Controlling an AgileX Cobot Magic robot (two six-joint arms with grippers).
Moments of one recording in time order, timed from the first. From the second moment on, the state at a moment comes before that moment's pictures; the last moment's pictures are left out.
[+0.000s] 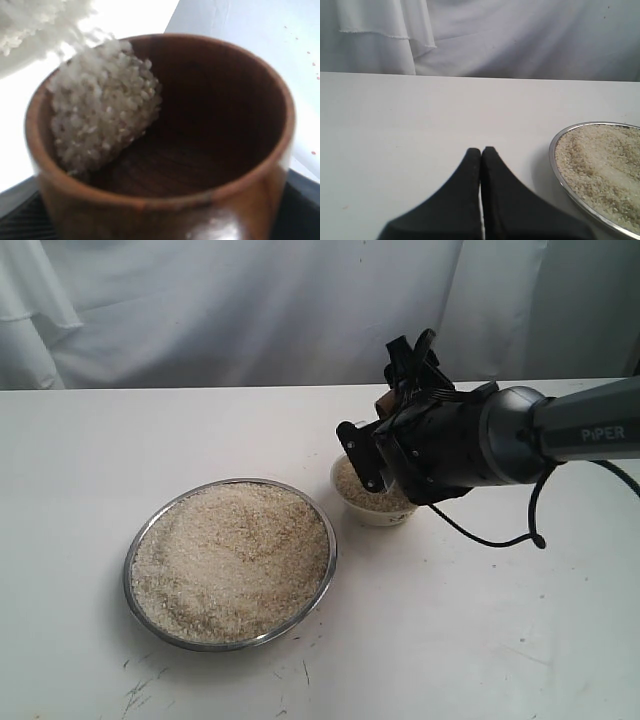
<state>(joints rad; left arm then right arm) 0.01 0.01 0.00 -0.04 0.29 0.01 0.75 2.03 -1.23 -1.69 0.80 0.03</state>
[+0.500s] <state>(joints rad) 0.01 0.01 0.00 -0.04 0.29 0.01 0.77 2.03 -1.23 -1.73 0.85 0.00</state>
